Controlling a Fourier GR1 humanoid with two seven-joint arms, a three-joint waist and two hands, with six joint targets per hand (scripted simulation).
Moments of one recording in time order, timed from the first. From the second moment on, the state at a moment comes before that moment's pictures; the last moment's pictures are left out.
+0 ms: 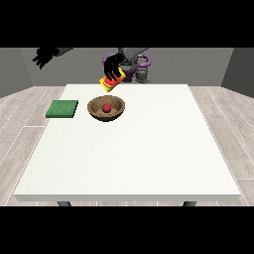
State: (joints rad) left arm -1.00 0.00 -0.77 -0.61 -1.30 0.09 0.63; right arm -0.29 -0.37 -0.36 -1.10 -0.35 0.36 -0.03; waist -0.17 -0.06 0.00
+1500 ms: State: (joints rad) left arm -0.91 0.28 0.27 -1.16 -0.01 -0.15 0.17; right arm -0.30 -0.21 -0.40 -1.02 -0.29 0.06 -0.17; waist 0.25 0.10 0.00
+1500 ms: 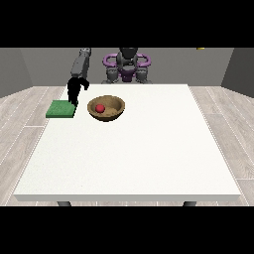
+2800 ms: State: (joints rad) left arm -0.78 0.53 0.42 -1.32 0.25 -0.32 0.23; right arm -0.52 -0.20 -0.39 -0.58 -0.26 0.08 -0.51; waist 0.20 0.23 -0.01
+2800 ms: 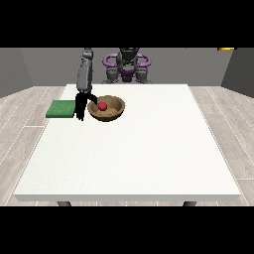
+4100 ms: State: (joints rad) left arm -0.73 0.64 0.51 -1.21 0.36 -0.43 0.23; right arm -0.52 -0.37 -0.29 -0.62 -0.13 -0.24 -0.18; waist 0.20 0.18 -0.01
